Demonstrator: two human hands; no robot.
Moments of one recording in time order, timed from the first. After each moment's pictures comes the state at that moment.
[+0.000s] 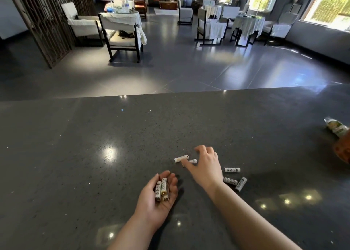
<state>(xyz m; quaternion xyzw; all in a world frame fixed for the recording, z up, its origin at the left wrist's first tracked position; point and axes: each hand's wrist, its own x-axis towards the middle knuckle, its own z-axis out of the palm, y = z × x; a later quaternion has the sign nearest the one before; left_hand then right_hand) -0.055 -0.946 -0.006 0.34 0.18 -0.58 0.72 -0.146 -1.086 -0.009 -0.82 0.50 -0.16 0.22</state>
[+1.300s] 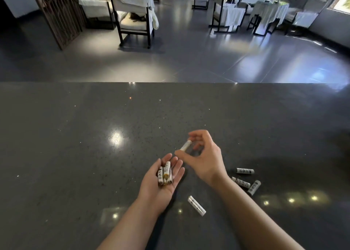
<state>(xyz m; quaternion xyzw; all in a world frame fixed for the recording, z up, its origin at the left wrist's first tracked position) -0.034 -0.967 -0.011 0.30 0.18 -0.54 0.76 -0.121 -1.081 0.006 -0.79 0.36 -0.29 0.41</state>
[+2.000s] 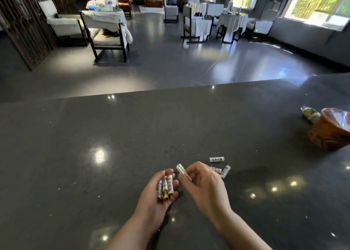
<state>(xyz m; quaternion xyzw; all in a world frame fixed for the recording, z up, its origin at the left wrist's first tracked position) -0.093 -0.949 -0.002 0.46 0.03 -0.57 0.68 -0.213 -1.019 0.011 -0.81 0.44 -0.27 0.28</state>
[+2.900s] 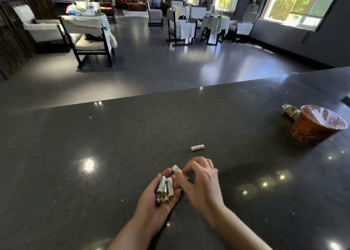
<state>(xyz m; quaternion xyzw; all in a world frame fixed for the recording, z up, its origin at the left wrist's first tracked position) -0.104 -0.975 0.001 0.37 0.09 -0.65 0.66 -0.221 -1.045 0.010 -0.82 0.45 -0.30 0.19</state>
